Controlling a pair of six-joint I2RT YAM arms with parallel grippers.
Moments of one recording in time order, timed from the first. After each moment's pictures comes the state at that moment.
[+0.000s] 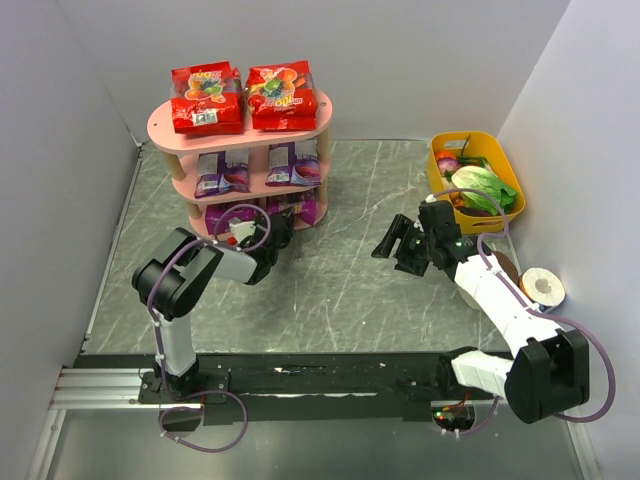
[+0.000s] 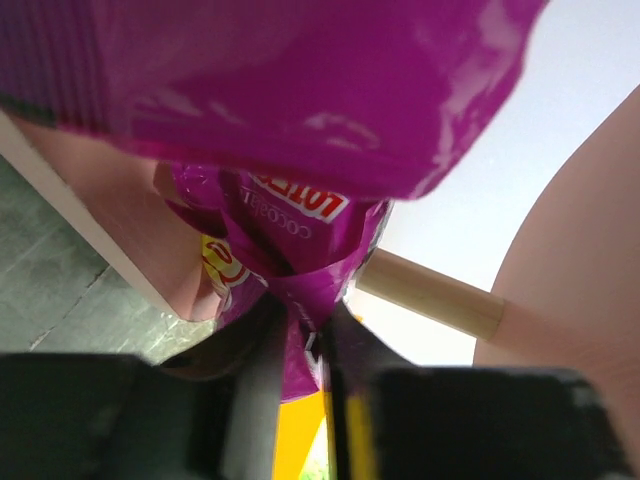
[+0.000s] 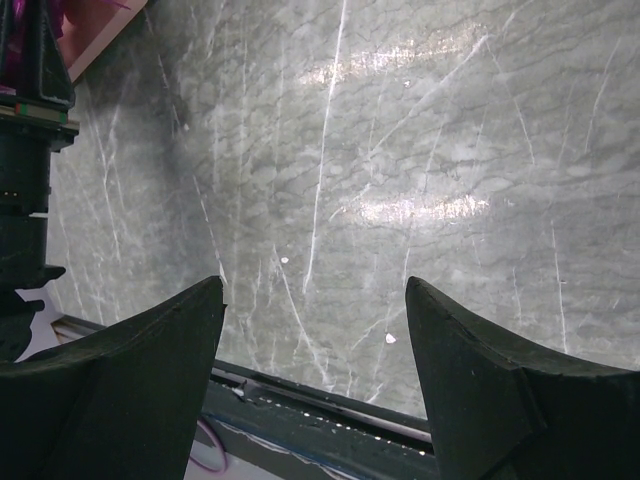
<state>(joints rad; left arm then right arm) -0.58 1.88 0.80 0.69 -0.48 -1.96 0.27 1.16 0.86 -0.58 -0.21 0.71</state>
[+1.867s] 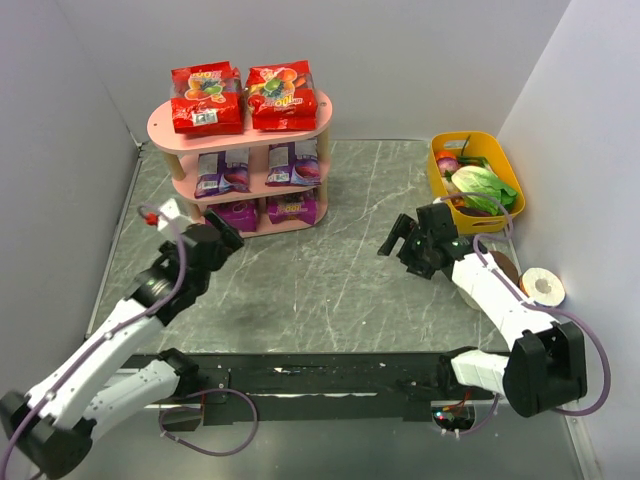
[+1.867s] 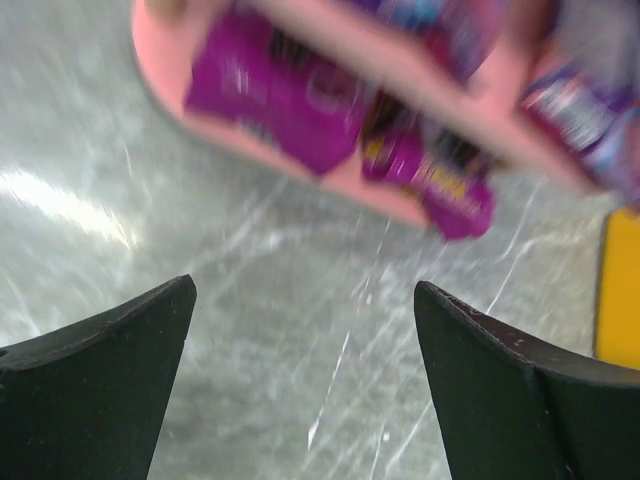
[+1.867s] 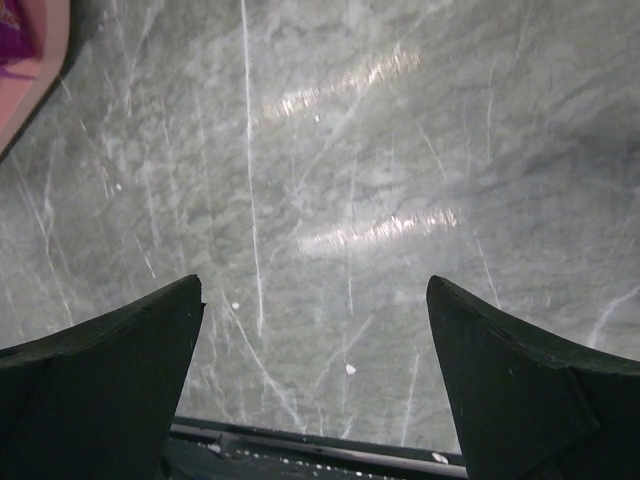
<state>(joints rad) -0.58 0.88 0.82 -0.57 -0.58 -1.01 0.27 1.18 0.82 -0.57 -0.05 0.76</state>
